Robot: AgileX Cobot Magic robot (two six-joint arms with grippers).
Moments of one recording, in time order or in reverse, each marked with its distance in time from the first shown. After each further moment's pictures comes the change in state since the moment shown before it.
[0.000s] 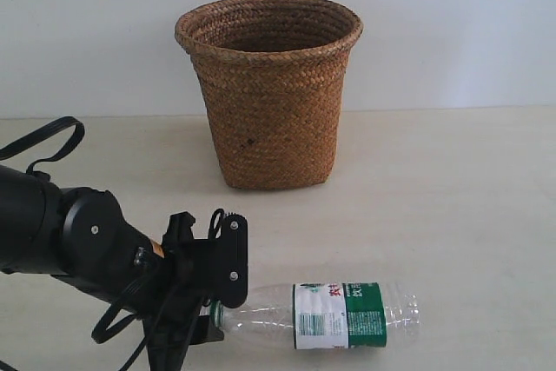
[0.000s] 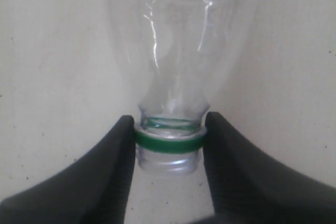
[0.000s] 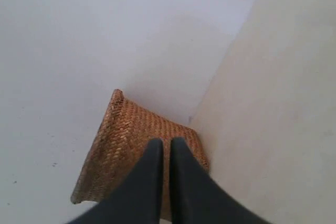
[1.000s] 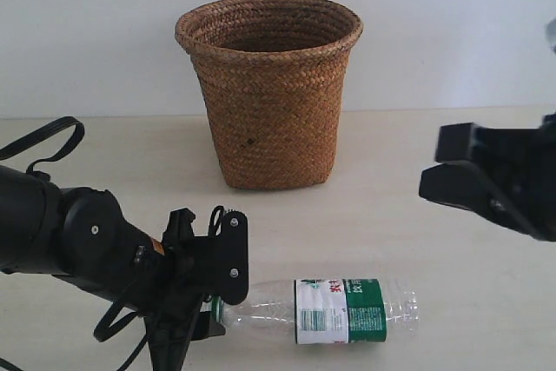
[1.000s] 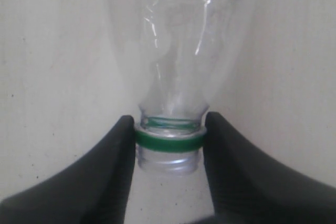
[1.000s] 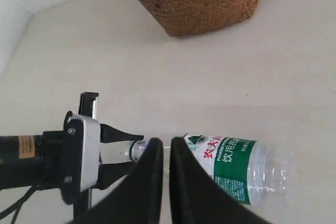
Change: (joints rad) left arm 0.000 0.000 0.000 0.000 -0.021 -0.001; right arm 0.451 0.950 -0.612 0.158 0.254 -0.744
